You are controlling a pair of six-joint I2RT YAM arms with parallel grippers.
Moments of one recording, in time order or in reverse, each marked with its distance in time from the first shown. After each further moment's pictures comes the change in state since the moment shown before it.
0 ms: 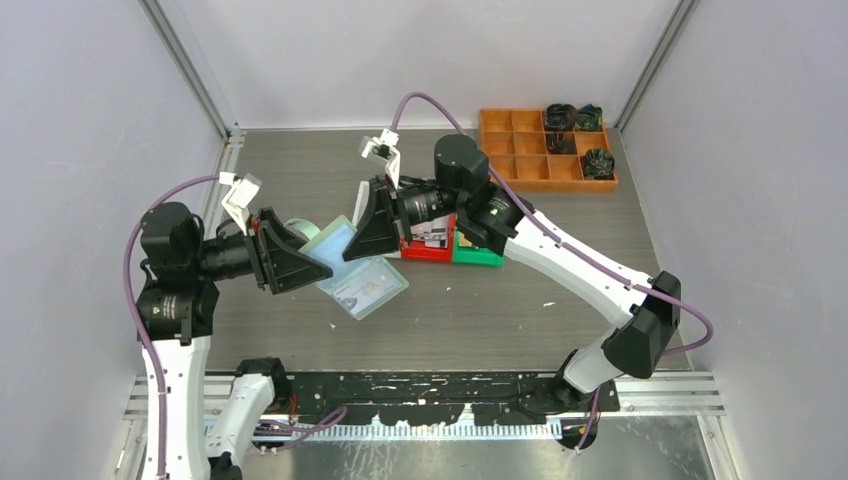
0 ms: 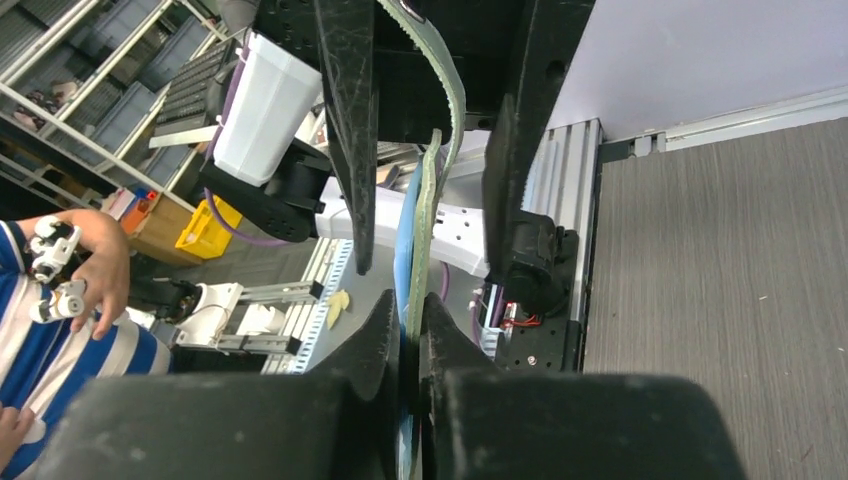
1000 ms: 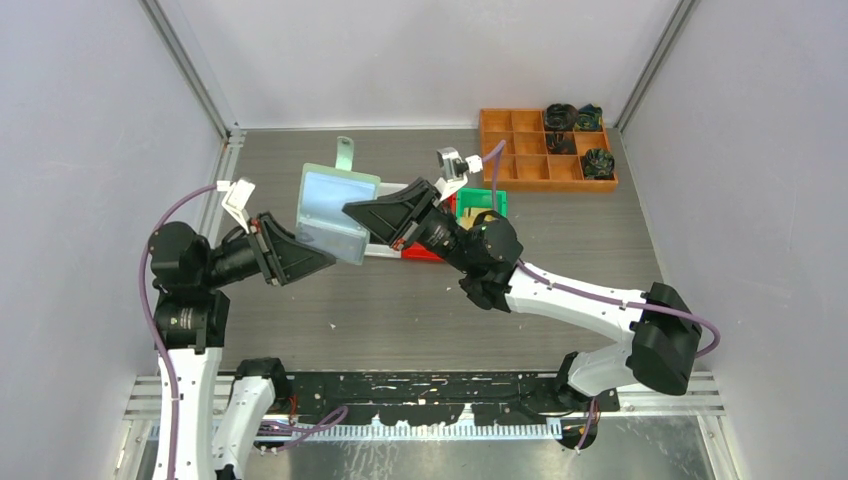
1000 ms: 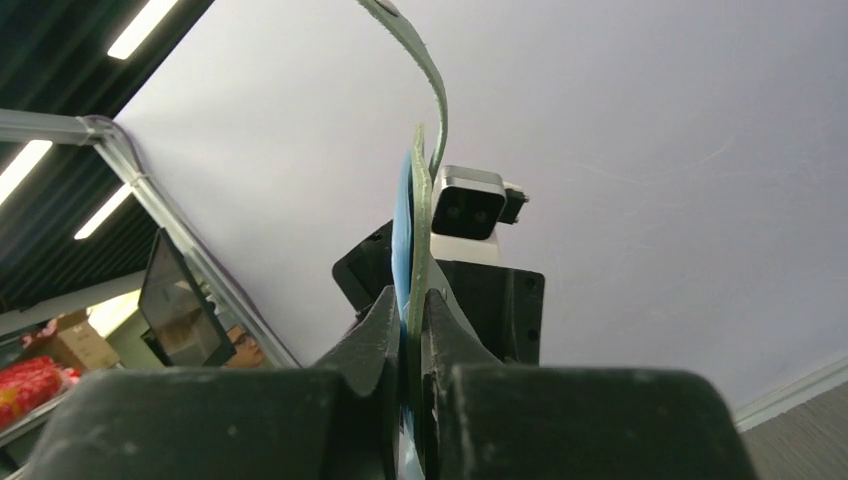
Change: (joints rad) left arm 0.000 -0.097 -0.185 0.293 -0.158 -0.306; right arm 0.163 -0.142 -0.511 1.014 0.873 0.385
